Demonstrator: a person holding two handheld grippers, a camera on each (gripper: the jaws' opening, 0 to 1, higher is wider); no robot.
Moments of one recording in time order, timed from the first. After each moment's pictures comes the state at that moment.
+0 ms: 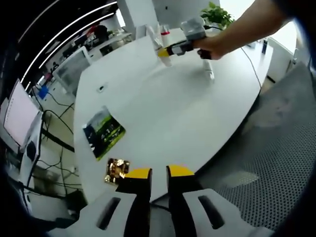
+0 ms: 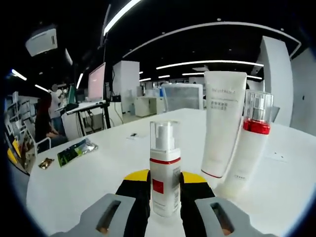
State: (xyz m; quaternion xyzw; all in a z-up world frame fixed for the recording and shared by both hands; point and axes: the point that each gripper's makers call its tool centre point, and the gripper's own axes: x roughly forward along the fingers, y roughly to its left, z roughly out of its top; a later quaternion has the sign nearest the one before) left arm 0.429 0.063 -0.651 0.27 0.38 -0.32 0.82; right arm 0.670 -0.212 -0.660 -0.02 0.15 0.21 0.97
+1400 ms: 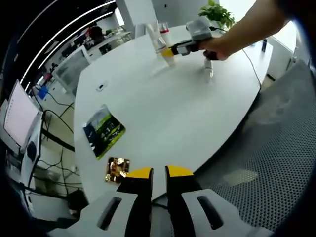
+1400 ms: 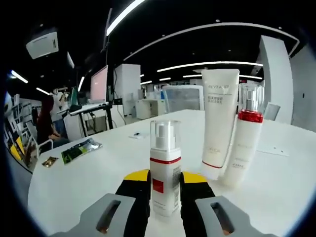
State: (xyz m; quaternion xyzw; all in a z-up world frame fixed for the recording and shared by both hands) left arm 0.429 0.065 -0.652 0.28 0.39 -0.32 0.82; right arm 0.645 -0.215 -0.663 -0.01 0.14 0.21 0.97
